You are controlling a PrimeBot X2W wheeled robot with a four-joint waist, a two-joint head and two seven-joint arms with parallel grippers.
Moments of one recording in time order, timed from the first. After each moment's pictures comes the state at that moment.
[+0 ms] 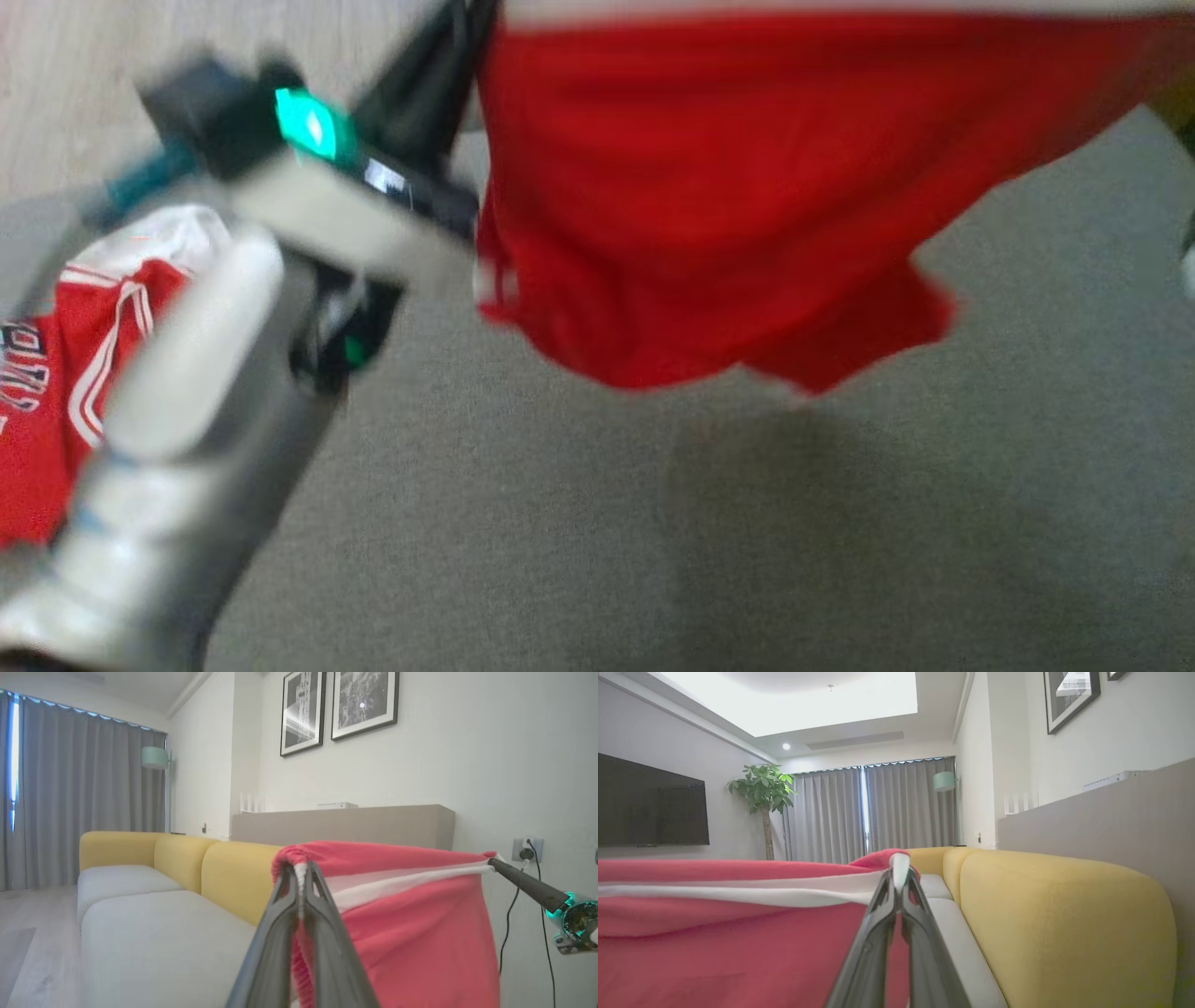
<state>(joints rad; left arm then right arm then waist) -0.79 0.29 -0.57 0.12 -0.73 -0.13 -0.01 -0.42 -0.42 -0.02 -0.05 0.55 0.13 0.03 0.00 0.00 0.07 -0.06</state>
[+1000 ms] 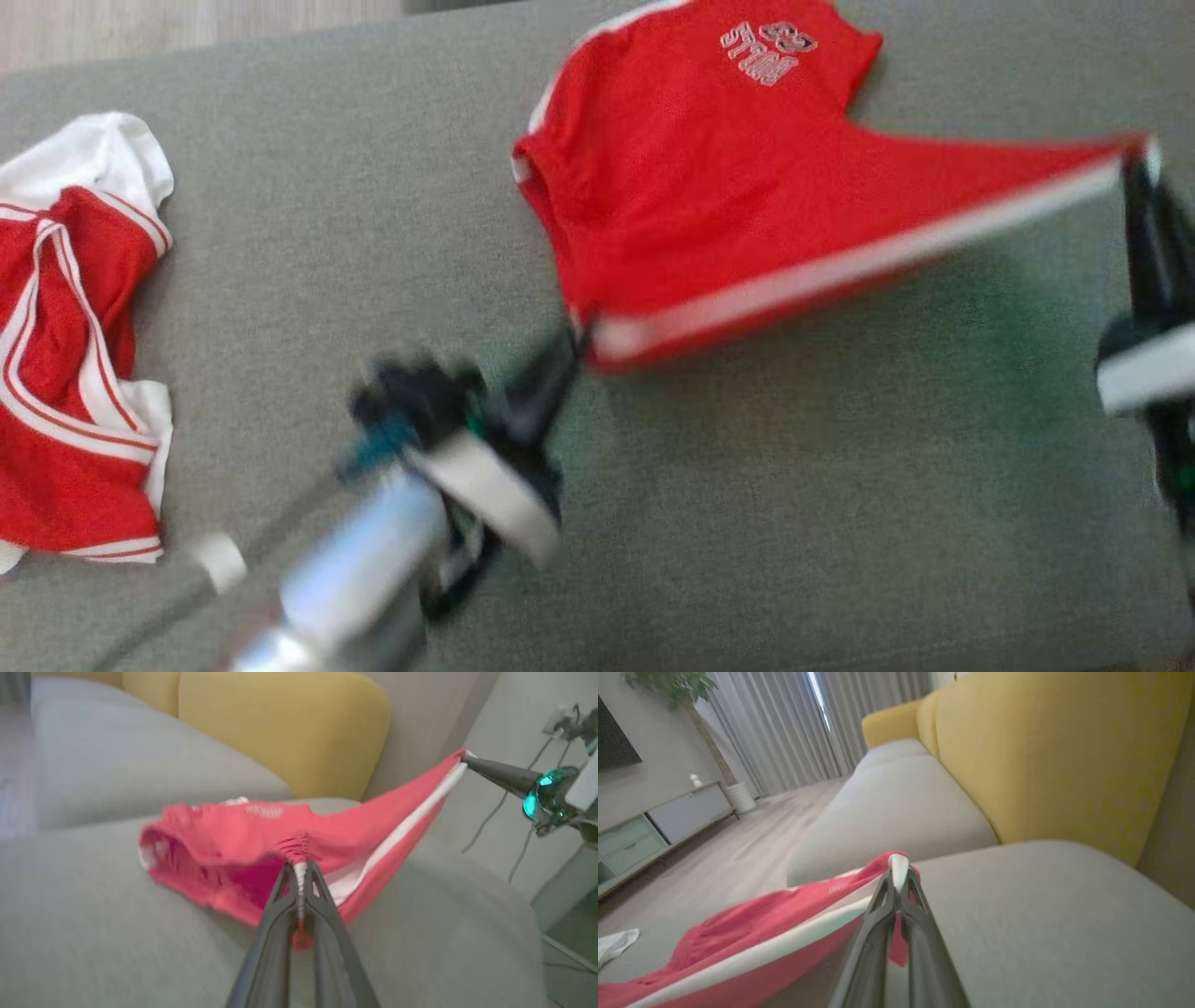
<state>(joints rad) -0.58 0.24 -0.88 0.42 -0.66 -0.13 -0.26 -0.32 -0.42 0.08 0.20 0.65 0.13 -0.03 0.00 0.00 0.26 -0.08</state>
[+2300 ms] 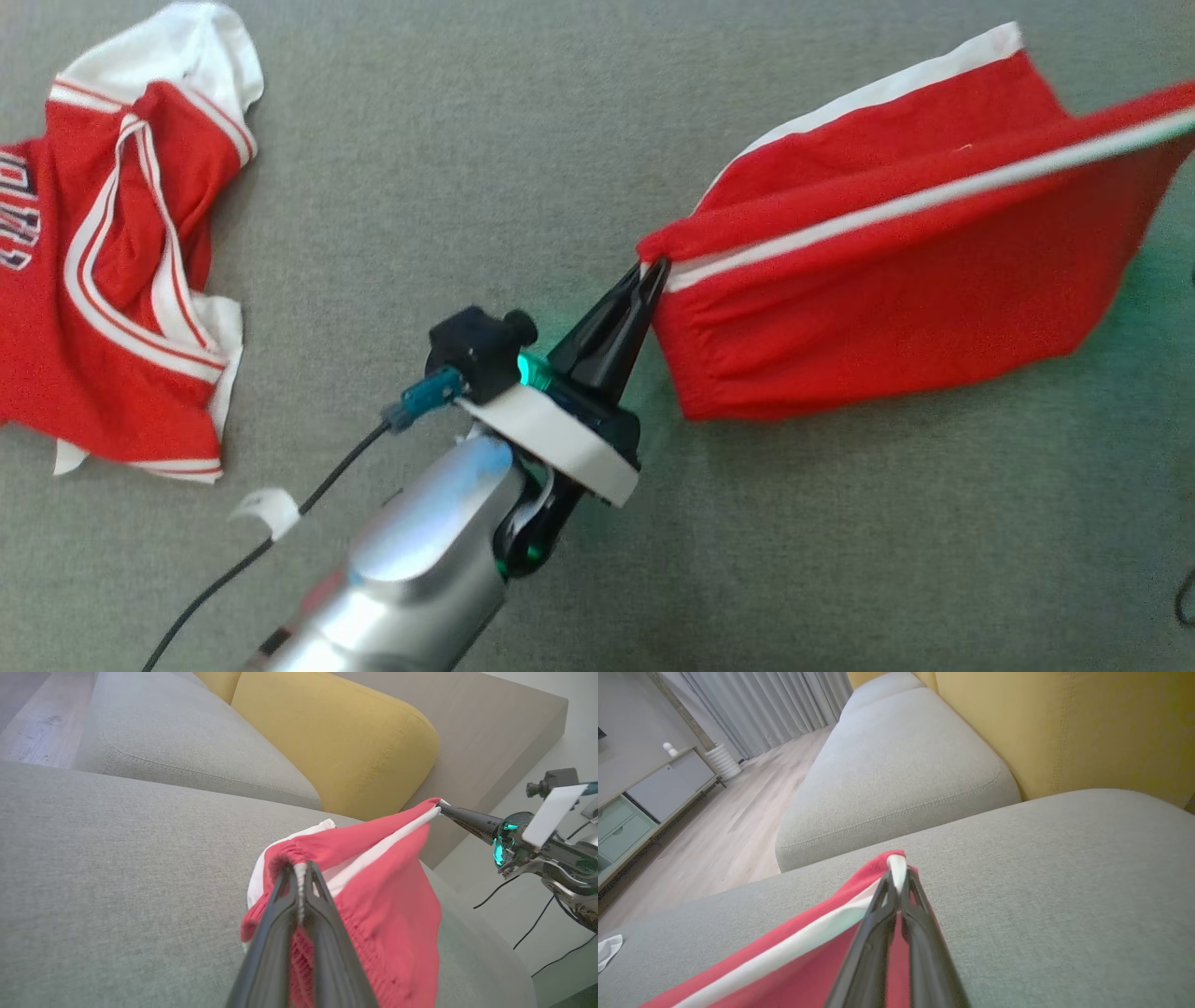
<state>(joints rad) -0.60 0.10 -0.87 0.43 -0.78 -0.13 -0.25 -0.38 -0.31 -0.21 0.12 0.58 0.13 0.33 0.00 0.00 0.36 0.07</state>
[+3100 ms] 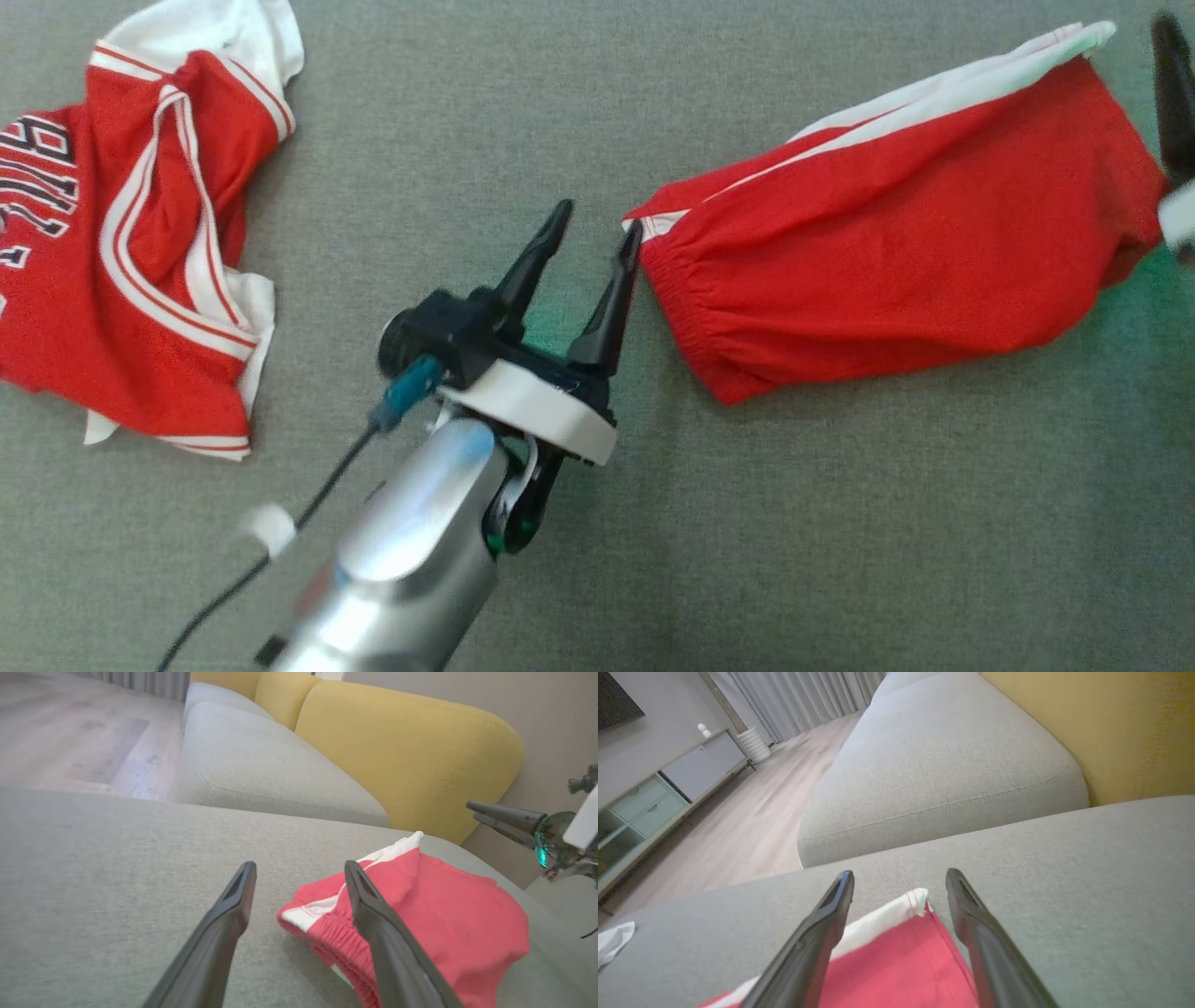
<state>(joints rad) -0.58 0.05 -0.71 0.45 -0.61 -0.02 -0.25 -0.63 -0.45 0.08 0.46 0.70 0.13 0.16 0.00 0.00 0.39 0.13</state>
